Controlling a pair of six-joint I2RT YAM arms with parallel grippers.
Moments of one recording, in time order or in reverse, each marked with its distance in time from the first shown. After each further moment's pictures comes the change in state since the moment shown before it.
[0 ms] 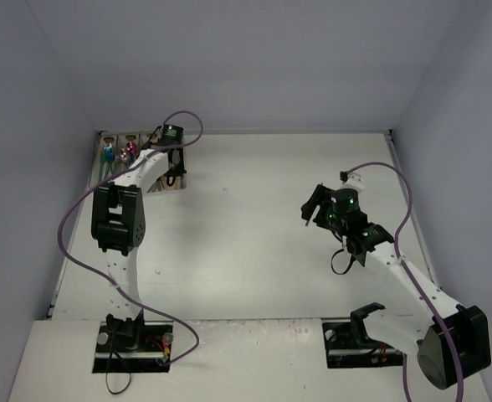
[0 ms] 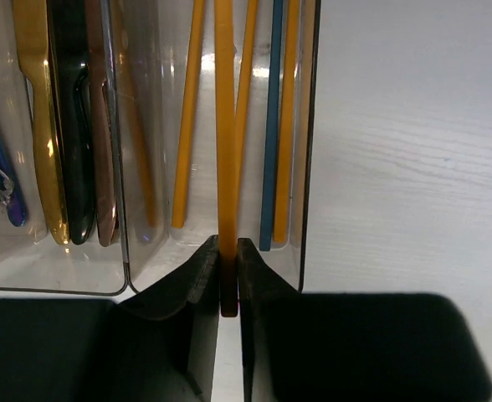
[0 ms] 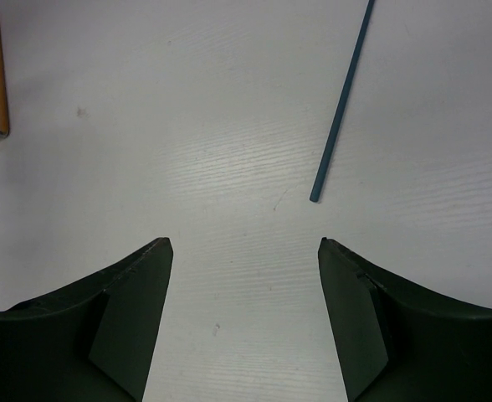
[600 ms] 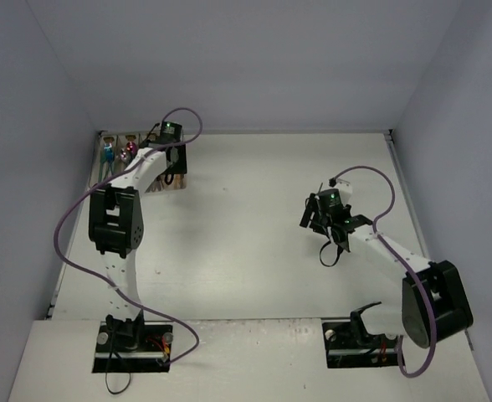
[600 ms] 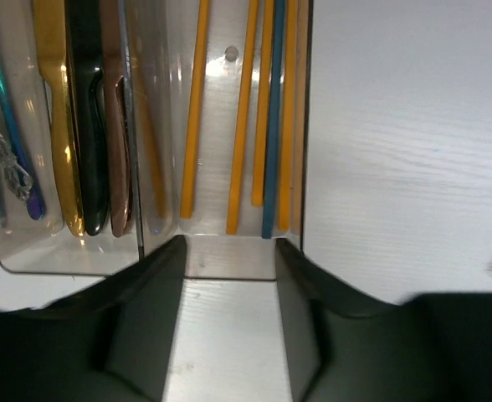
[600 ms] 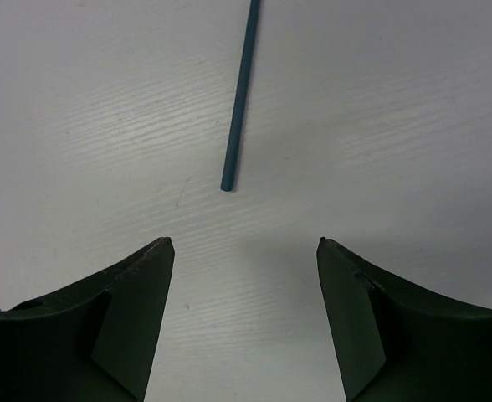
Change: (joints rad) left arm -0.003 -0.037 0.004 -0.026 0.003 0.018; right arm -0.001 0.262 0.009 -0.015 0.114 -0.013
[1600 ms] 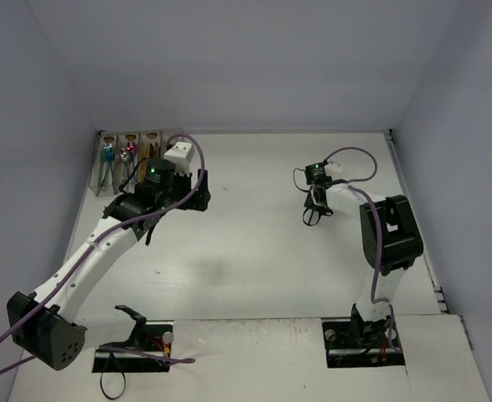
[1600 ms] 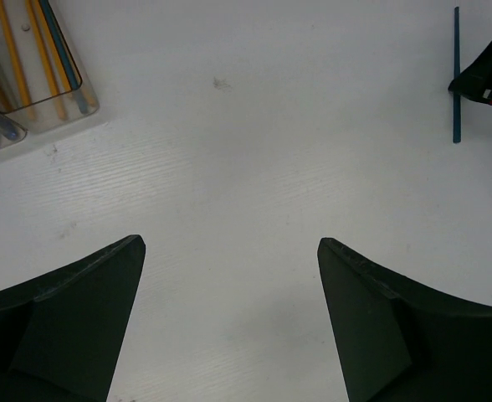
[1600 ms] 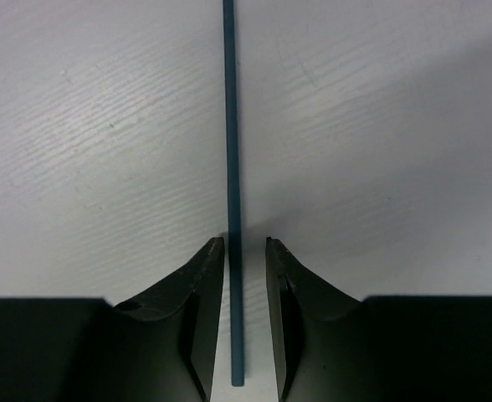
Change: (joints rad) left arm -0.268 -0.872 -0.595 0.079 0.174 -0.010; right arm -0.083 0.540 0.400 -0.053 0.092 0.000
